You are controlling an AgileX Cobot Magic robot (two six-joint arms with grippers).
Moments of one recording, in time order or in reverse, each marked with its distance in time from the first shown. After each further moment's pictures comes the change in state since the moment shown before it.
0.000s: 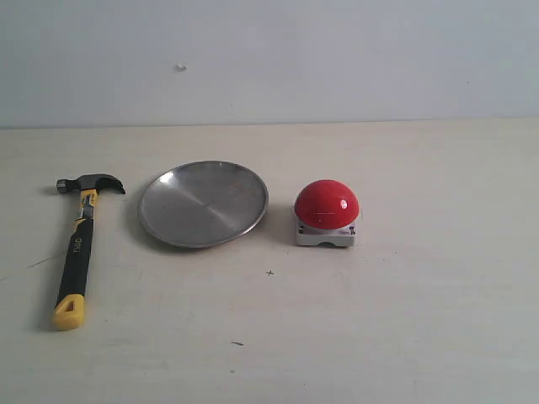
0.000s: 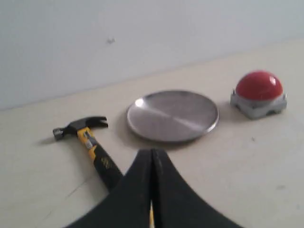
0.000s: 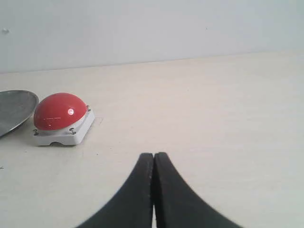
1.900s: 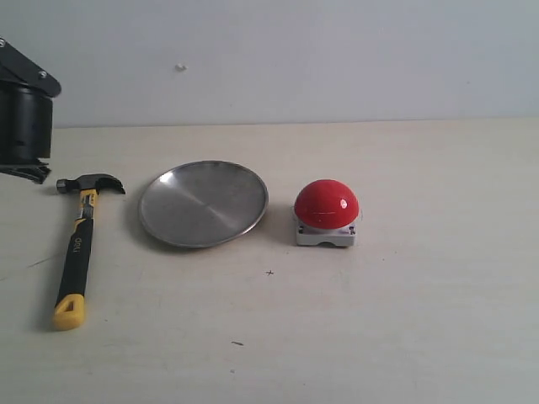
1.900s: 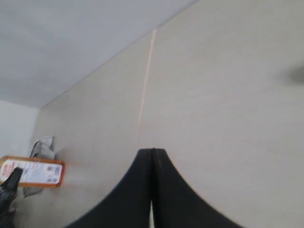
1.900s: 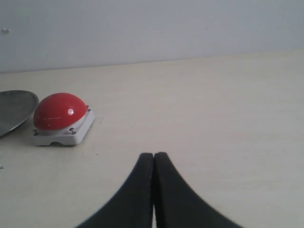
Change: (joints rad) left arm -0.071 1.808 -1.049 -1.595 -1.258 1.861; right arm 0.000 0.000 0.000 0.000 0.000 0.000
